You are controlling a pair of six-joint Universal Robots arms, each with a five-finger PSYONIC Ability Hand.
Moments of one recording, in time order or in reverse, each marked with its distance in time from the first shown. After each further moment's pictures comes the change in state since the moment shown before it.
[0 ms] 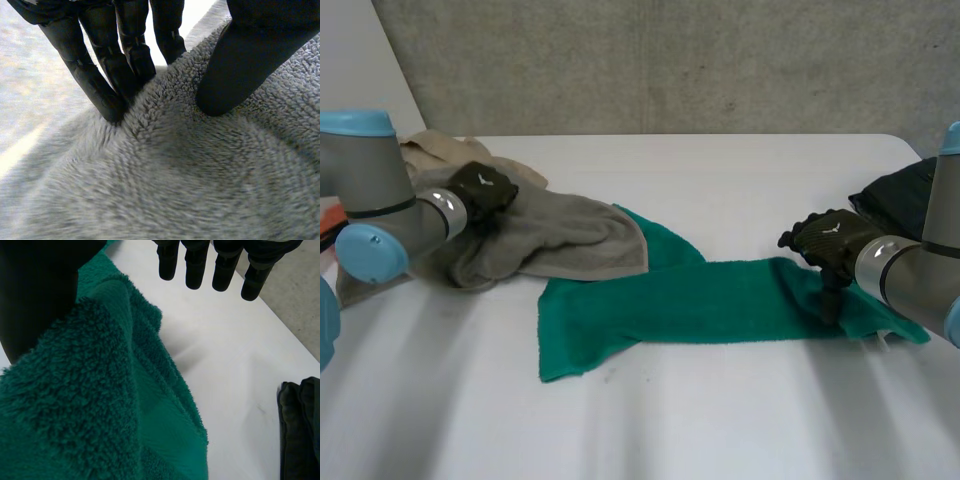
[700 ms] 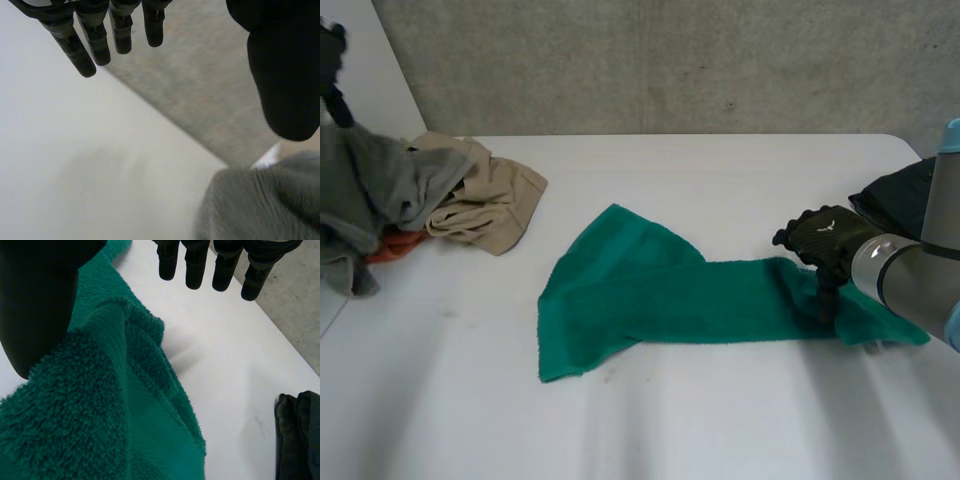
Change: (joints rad) left arm 0.200 0.089 0.236 0.203 -0.213 -0.201; right arm 0.020 -0.032 0.013 -0.001 -0.002 -0.014; left_hand -0.924 -0.981 -0.971 -0.992 -0.922; right_hand 0.000 0.000 0.000 0.000 0.000
